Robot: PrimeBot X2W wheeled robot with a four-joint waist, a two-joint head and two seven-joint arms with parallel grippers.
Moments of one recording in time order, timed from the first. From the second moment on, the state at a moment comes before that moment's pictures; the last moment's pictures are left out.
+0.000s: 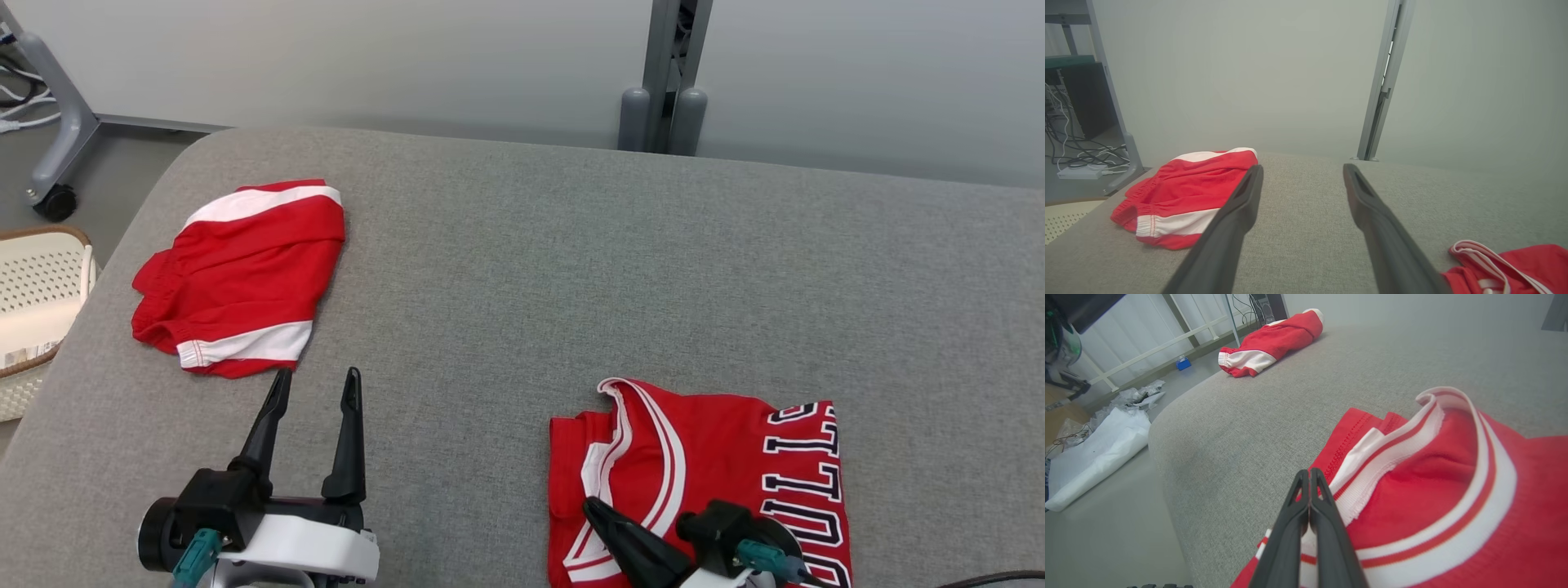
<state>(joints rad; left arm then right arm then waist) -0.02 0.05 -0.14 0.11 -0.23 0.02 -0.26 -0.24 -0.13 0.79 0.49 0.47 0.13 -0.26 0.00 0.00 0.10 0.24</state>
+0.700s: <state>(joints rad) 0.02 0.05 -0.13 0.10 -0.24 0.02 -0.26 -0.21 -0.24 0.30 0.26 0.23 0.13 -0.26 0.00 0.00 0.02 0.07</state>
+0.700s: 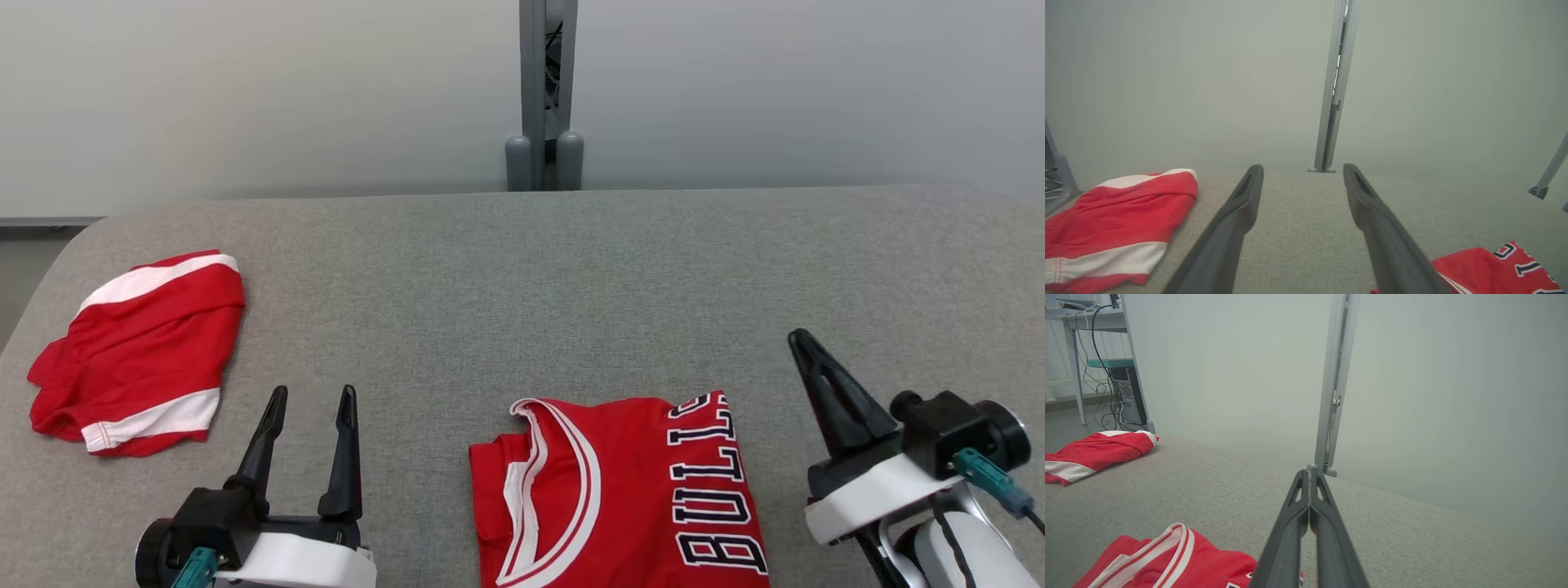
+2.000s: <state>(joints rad) 0.03 0.05 -0.12 0.13 -0.24 0.02 -0.26 -0.07 -0.13 0.19 0.34 0.35 0.13 -0.12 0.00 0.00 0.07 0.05</state>
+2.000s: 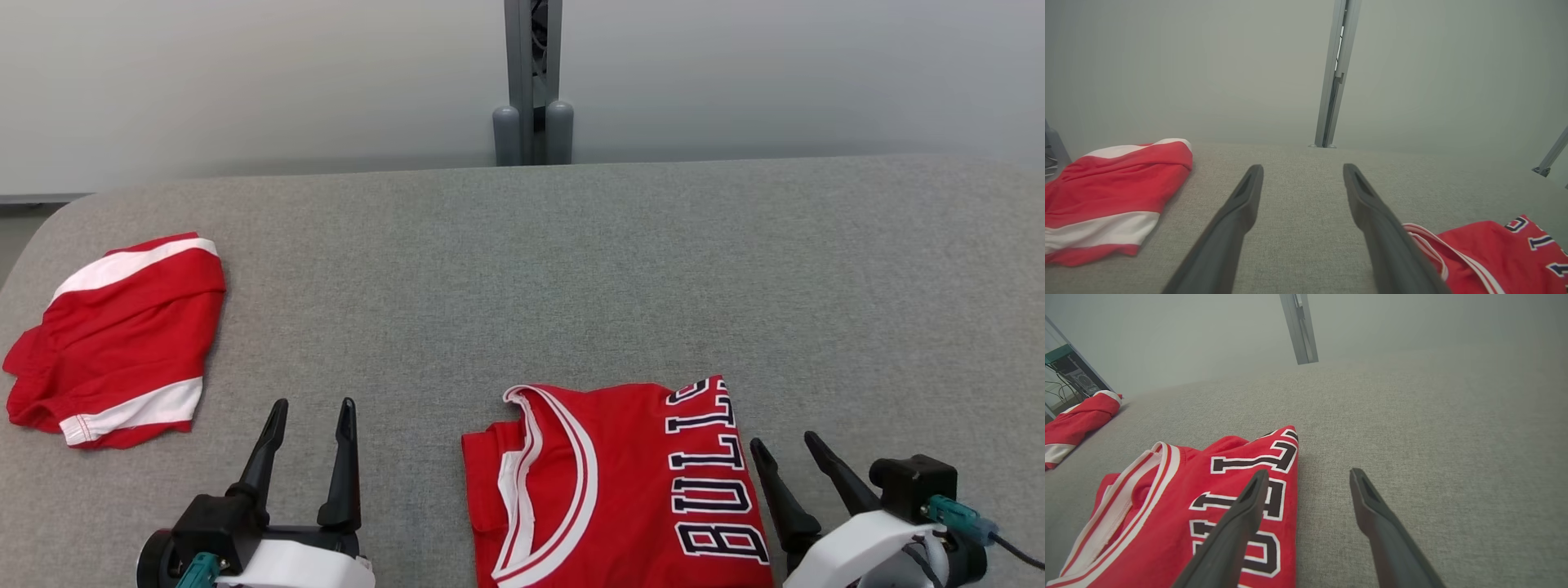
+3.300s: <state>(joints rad) -0.03 0.05 -0.13 0.13 -0.21 0.00 -0.26 -0.26 -0.25 0.47 0.51 0.68 0.13 0.00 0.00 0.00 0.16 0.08</state>
